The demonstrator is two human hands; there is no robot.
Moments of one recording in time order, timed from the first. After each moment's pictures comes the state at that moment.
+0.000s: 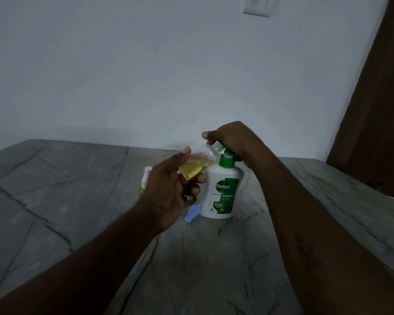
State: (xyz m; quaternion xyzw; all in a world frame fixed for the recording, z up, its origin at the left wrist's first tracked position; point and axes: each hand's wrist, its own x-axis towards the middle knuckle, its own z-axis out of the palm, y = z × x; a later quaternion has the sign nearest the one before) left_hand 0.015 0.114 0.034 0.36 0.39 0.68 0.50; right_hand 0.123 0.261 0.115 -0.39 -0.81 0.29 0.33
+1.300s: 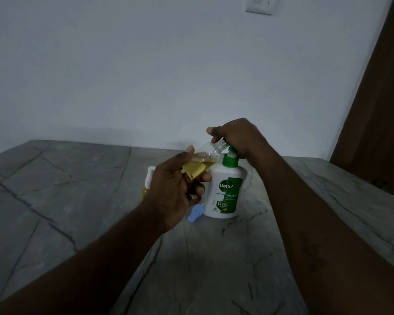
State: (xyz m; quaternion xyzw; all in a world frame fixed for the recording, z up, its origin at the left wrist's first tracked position) left_hand 0.017 0.113 0.035 0.36 0.39 0.69 0.50; right_hand 0.125 0.261 0.117 -0.40 -0.81 0.27 0.34
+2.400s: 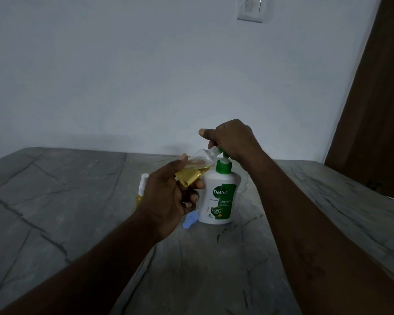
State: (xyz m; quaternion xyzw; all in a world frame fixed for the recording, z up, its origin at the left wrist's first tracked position) left_hand 0.020 0.111 0.037 0.36 0.37 0.69 0.51; right_hand 0.124 0.259 0.120 -0.39 -0.81 0.24 0.37
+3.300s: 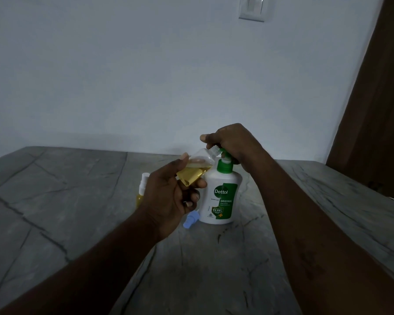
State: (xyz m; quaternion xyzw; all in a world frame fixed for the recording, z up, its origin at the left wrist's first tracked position) left_hand 0.019 0.114 0.034 0.36 0.37 0.69 0.51; right_hand 0.126 0.260 0.118 -0.39 -0.80 0.31 0.34
